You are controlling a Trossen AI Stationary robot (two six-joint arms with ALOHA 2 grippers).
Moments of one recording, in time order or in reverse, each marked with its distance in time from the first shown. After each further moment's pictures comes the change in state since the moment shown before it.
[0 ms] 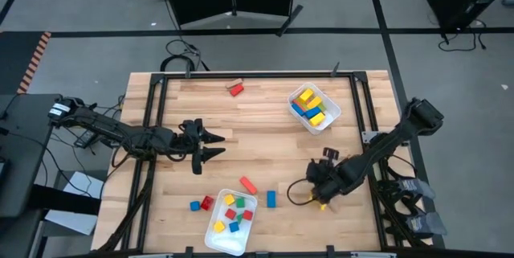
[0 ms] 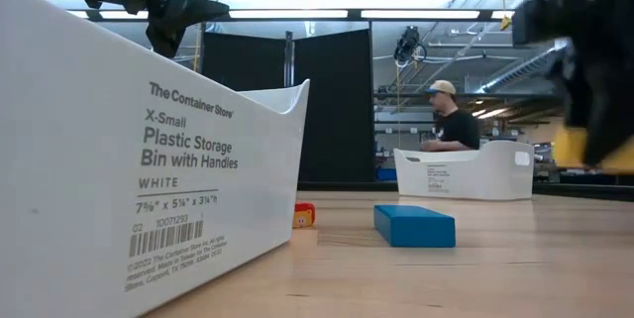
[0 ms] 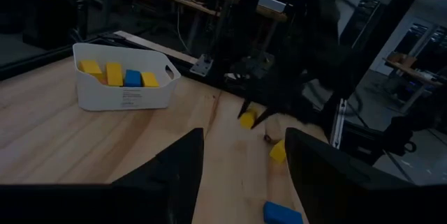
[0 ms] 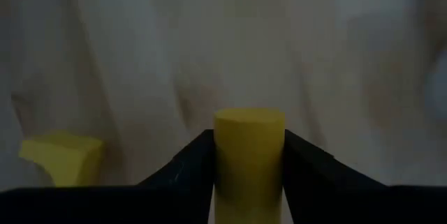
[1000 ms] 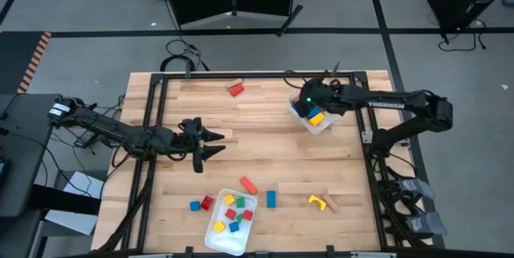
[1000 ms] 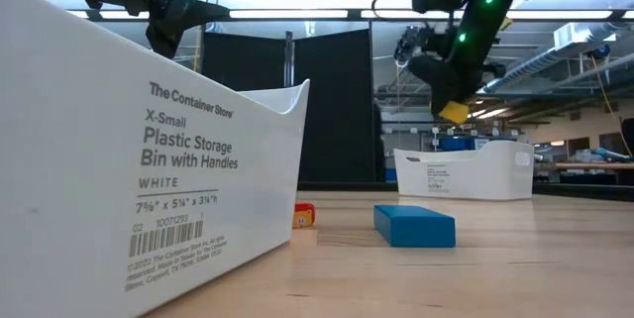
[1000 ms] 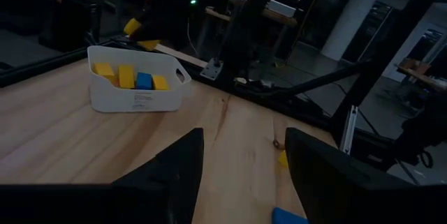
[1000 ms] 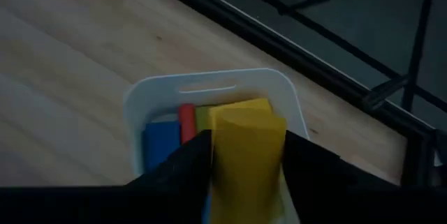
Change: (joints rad) left arm 0.002 0.000 0.000 0.001 -0.040 -0.007; right arm -0.918 -0.199 0.057 0.134 0.223 -0.320
